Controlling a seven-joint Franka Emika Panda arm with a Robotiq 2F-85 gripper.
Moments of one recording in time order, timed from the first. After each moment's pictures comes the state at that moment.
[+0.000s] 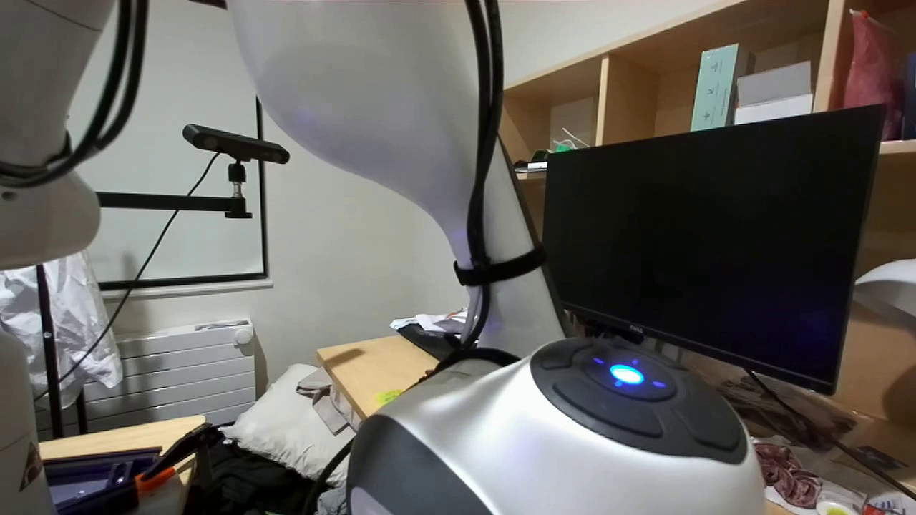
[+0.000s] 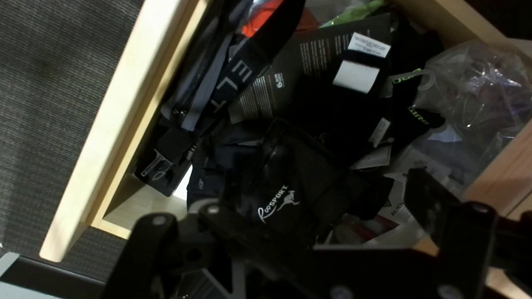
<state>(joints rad) -0.56 0.59 -0.13 -2.26 0.49 2.90 -0.20</state>
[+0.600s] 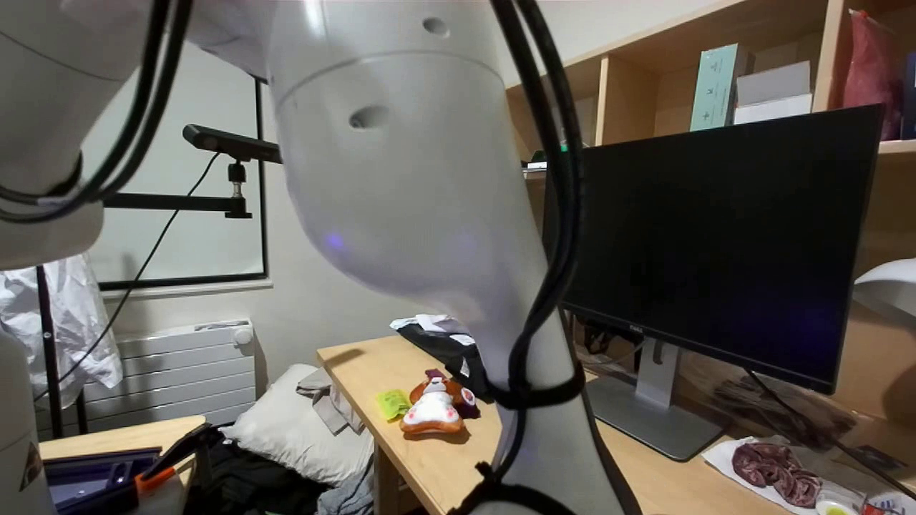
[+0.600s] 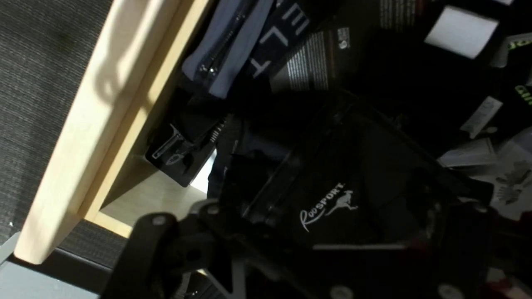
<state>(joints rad) -0.62 0.83 -0.13 -2.06 0.37 2.95 -0.16</state>
